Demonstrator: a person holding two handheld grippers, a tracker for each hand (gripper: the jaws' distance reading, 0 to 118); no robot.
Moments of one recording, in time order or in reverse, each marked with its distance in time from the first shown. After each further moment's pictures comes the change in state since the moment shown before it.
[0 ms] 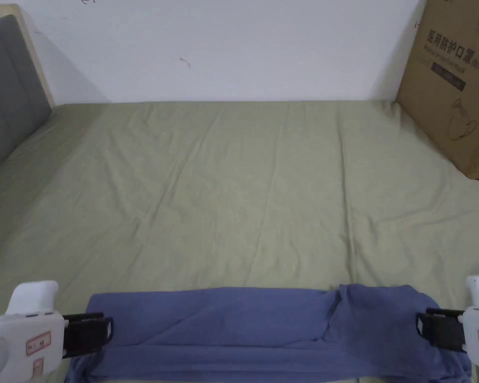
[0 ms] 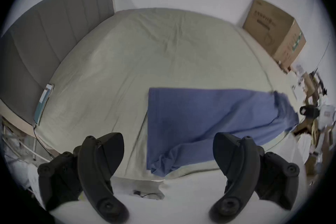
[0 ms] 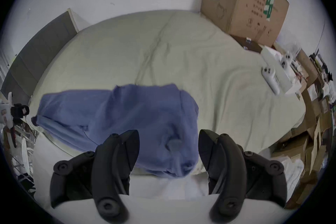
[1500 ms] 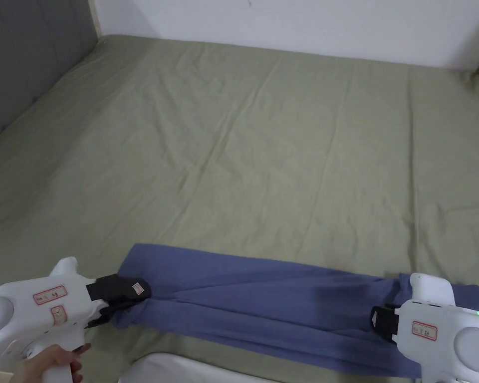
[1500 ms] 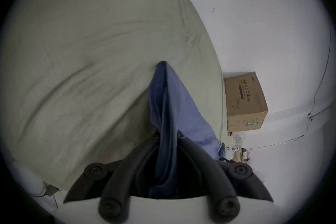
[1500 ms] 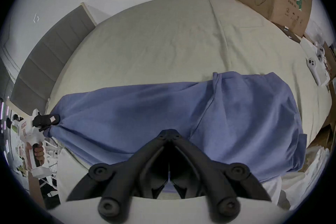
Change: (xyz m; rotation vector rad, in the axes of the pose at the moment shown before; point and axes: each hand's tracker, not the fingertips) left arm -0.085 -0.046 -0.078 -0.046 -0.395 0.688; right arm -0.140 -0.005 -0.076 -0.140 0.181 -0.077
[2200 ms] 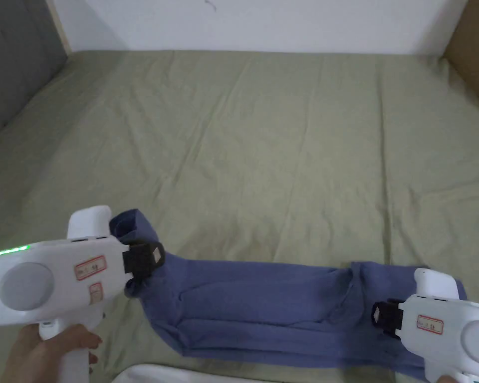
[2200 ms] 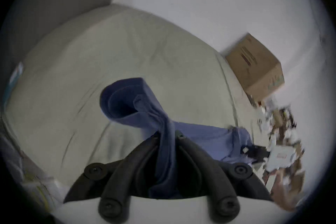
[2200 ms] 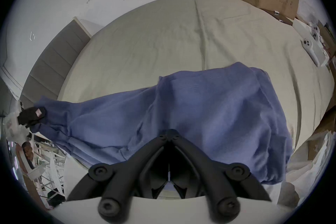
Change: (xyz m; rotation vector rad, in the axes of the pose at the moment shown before) left arm 0.173 -0.026 -0.010 0.048 0.143 -0.660; right arm 0.047 -0.009 0.015 0.023 0.023 -0.115
